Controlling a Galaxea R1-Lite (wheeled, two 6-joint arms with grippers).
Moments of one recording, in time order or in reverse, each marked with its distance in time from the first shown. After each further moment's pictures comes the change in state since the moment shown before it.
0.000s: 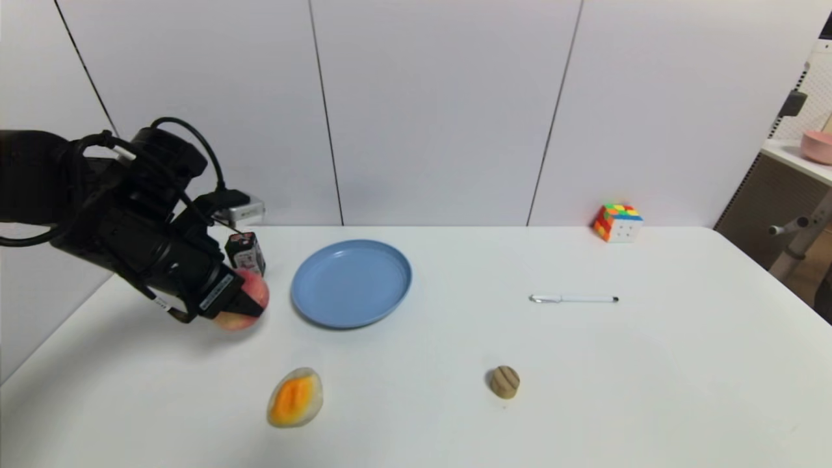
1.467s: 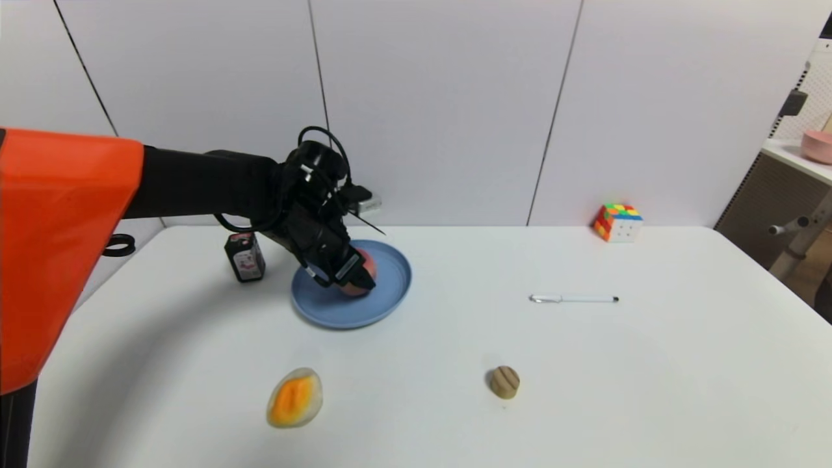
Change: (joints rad) left arm -0.207 0.391 -0.375 -0.106 0.003 -0.009; right arm 0.000 0.000 0.000 0.000 0.000 0.000
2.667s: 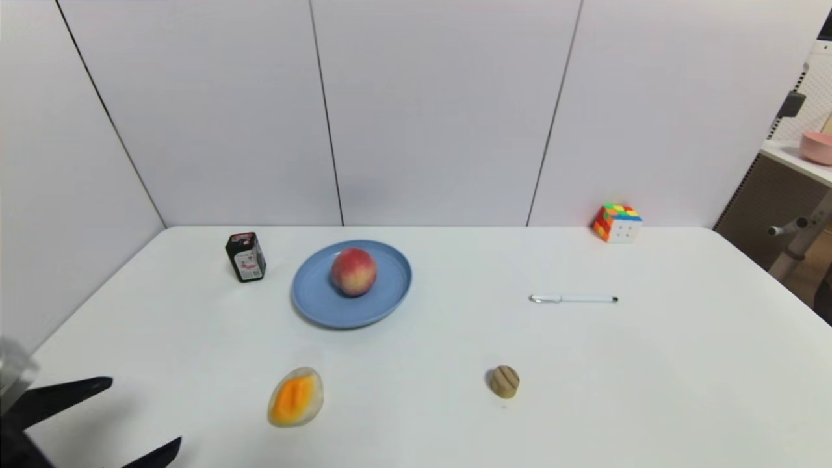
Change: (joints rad) left arm 0.168 -1.412 1.395 -0.484 0.003 -0.182; right arm 0.000 0.000 0.000 0.000 0.000 0.000
